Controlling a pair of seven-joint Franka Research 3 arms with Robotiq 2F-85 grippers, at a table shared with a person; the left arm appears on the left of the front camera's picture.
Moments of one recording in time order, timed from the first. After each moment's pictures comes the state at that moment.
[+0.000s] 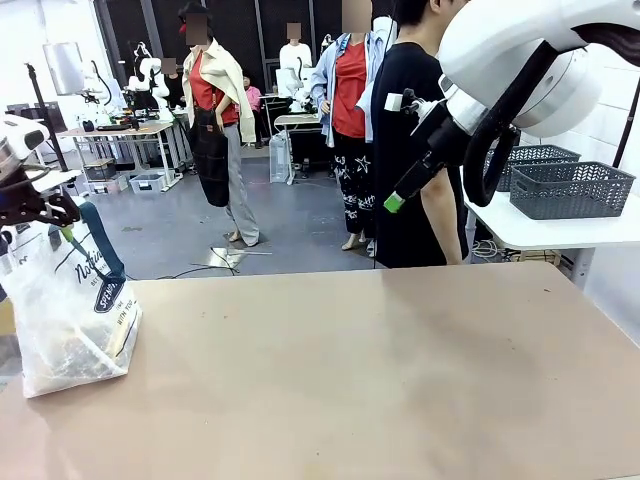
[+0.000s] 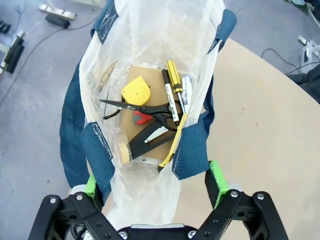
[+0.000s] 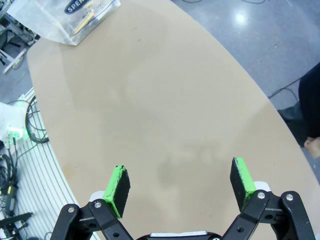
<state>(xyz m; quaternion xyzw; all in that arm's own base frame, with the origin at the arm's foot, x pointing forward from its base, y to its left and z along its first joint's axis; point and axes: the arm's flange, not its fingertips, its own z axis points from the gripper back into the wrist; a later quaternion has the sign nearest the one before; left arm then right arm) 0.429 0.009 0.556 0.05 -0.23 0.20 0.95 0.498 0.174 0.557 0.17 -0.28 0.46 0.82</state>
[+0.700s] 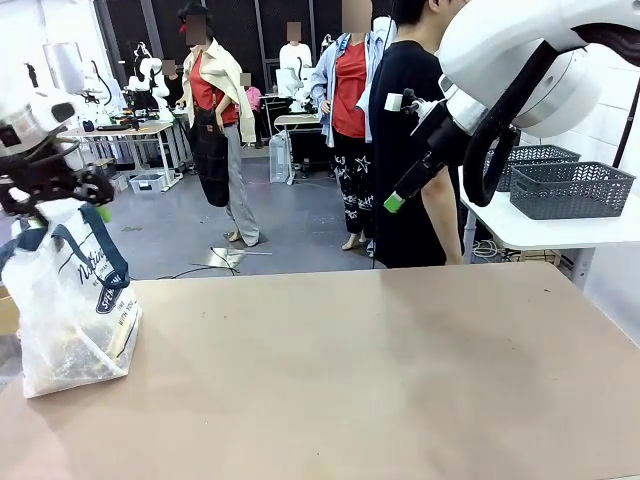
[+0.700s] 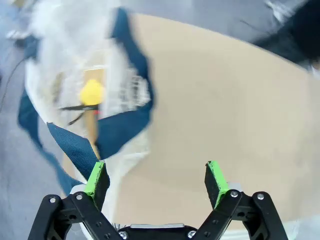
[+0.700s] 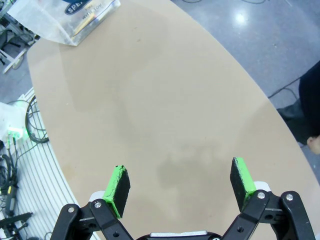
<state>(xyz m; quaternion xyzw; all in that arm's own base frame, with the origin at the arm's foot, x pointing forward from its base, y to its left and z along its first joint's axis) 0.436 -0.054 0.594 -0.01 -0.22 0.06 0.97 0.498 0.174 0.557 0.17 -0.28 0.46 0.82</state>
